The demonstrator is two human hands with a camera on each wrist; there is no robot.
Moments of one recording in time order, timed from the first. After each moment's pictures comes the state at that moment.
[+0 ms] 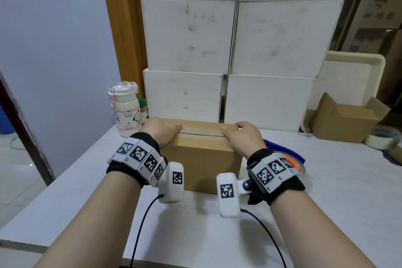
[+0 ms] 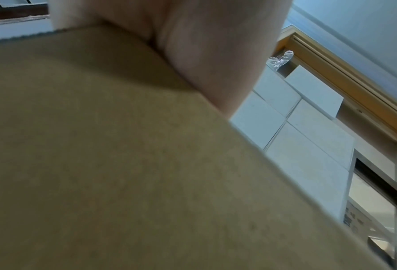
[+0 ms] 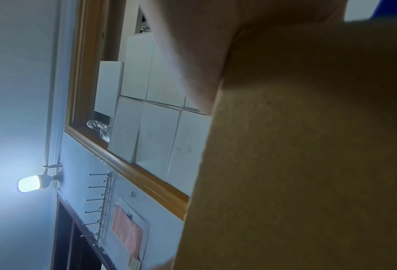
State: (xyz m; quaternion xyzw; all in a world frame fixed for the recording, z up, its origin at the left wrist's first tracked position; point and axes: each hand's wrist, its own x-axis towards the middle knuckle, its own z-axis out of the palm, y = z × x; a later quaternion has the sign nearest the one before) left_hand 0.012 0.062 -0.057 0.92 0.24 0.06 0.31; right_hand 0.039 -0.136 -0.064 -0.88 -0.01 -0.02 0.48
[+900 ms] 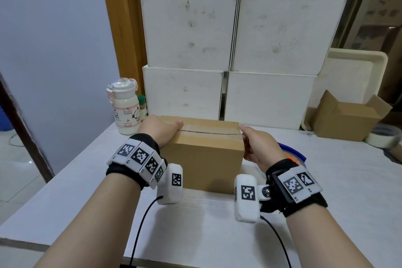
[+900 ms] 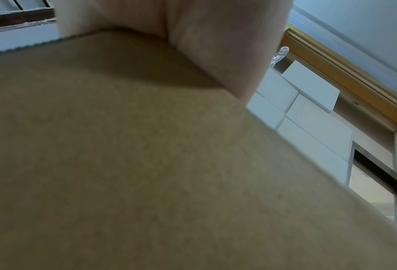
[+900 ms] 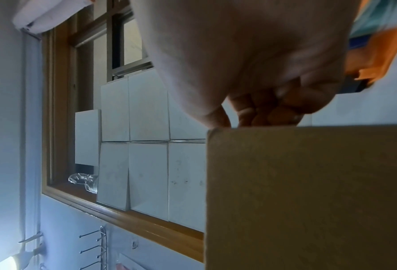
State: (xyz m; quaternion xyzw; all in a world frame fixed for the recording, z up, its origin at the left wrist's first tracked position) left_hand 0.008 0.059 -0.061 0.90 0.25 0.10 0.33; right_hand 0.035 -0.163 -0.078 -0.75 0.02 0.09 0.65
